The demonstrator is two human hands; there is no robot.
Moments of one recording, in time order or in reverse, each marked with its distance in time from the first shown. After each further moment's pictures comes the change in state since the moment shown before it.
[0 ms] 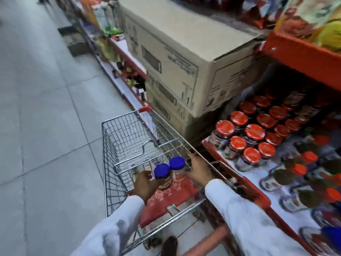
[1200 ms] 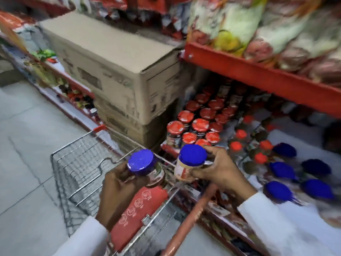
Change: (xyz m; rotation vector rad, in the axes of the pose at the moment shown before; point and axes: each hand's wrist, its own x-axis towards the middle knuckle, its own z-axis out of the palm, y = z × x) left_hand -0.100 0.104 -0.018 -0.345 -0.299 0.555; right_hand -0.151 0.022 -0.134 0.587 0.373 -0.004
